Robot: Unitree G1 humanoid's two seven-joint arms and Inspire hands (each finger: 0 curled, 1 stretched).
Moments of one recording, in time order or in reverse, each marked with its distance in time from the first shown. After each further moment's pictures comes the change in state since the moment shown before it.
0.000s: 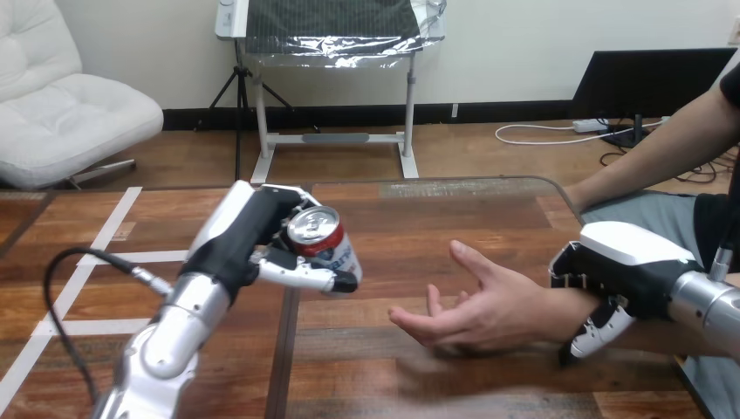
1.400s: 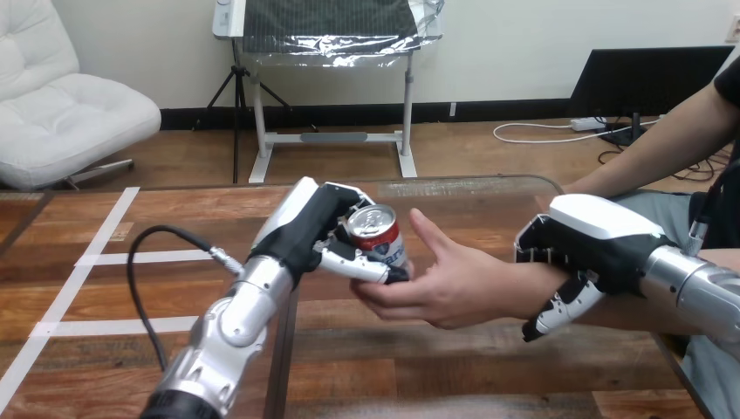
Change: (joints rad) left arm -0.246 -0.138 -0.080 0.424 0.063 -0.113 0.105; right arm 0.006 0.036 -0.032 -0.194 0.063 0.090 0.085
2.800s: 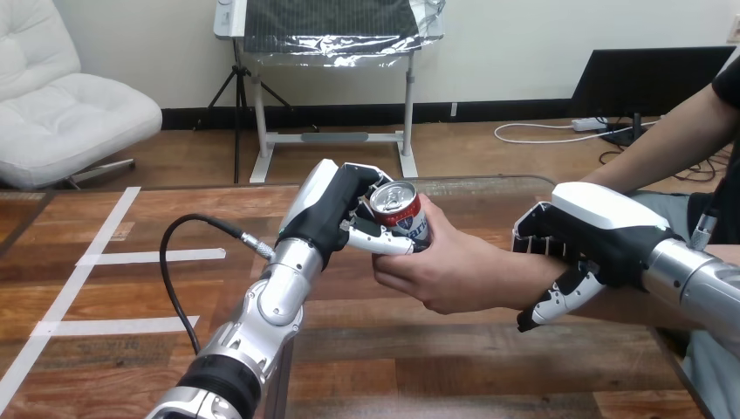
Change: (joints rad) left arm -0.168 -0.104 -0.001 0.274 0.000 -0.067 0.130; right arm 0.065 0.000 -0.059 -0.167 0.020 0.107 0.042
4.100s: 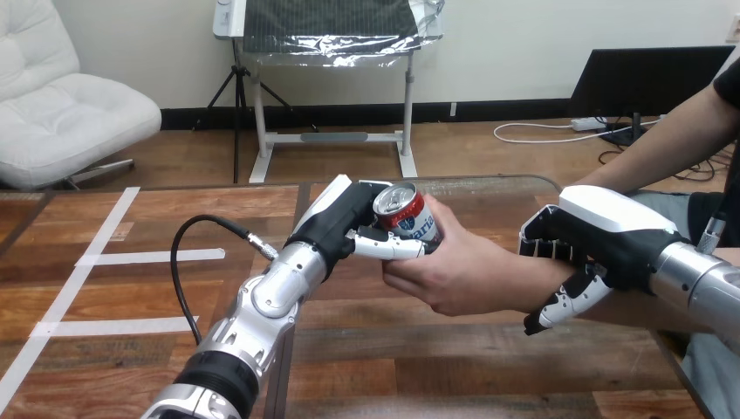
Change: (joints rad) left arm -0.004 0.008 0.013 -0.017 -0.084 0.068 -0.227; right arm 0.015 -0.005 -0.017 -0.003 0.005 -0.006 0.011
